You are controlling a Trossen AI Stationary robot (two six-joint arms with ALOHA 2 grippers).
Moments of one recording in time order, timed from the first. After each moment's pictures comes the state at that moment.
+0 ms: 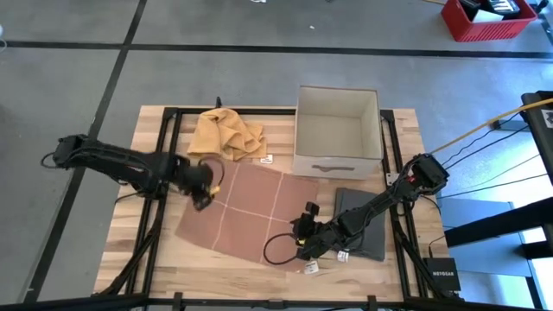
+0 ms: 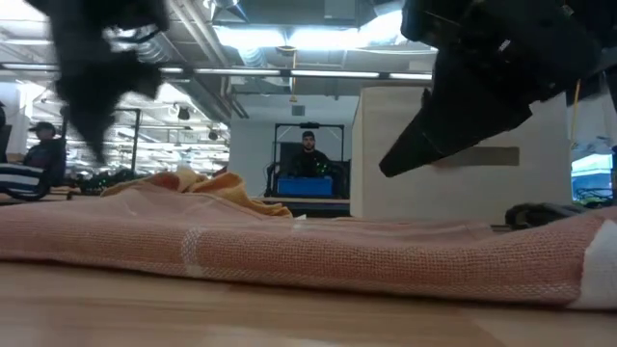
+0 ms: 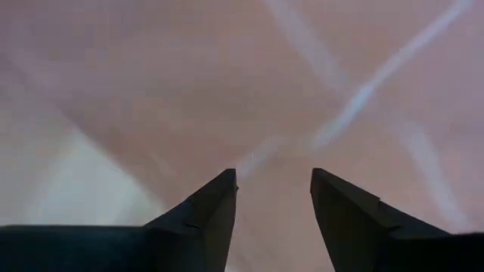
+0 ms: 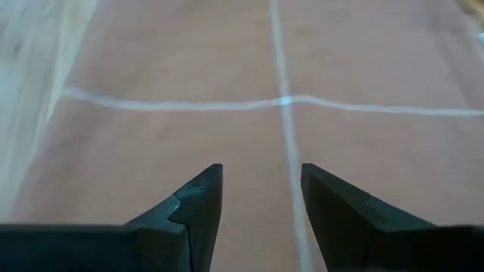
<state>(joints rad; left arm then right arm) -0.07 1.05 0.64 -0.89 -0.05 -0.68 0.55 1.82 0.98 -0.05 0.54 0.54</state>
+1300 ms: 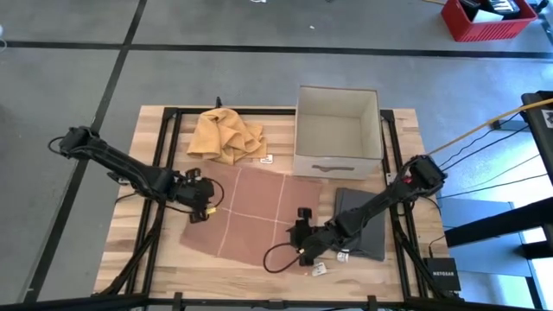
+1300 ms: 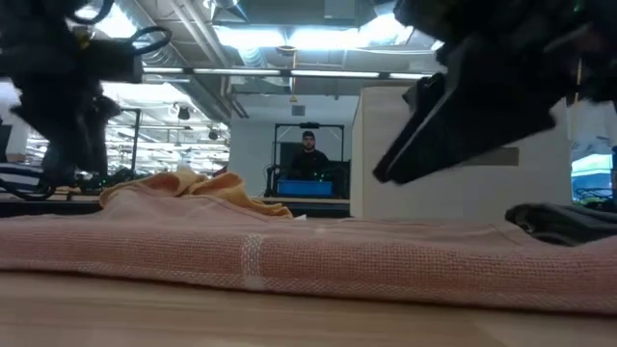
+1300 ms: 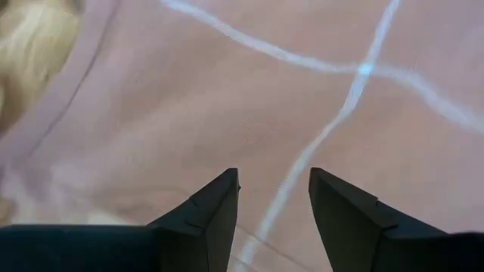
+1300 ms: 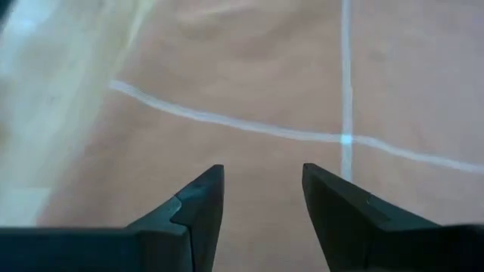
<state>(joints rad) -0.37 1.07 0.57 -0.73 -0.33 -0.52 0.53 1.85 1.00 0.00 0.40 0.32</state>
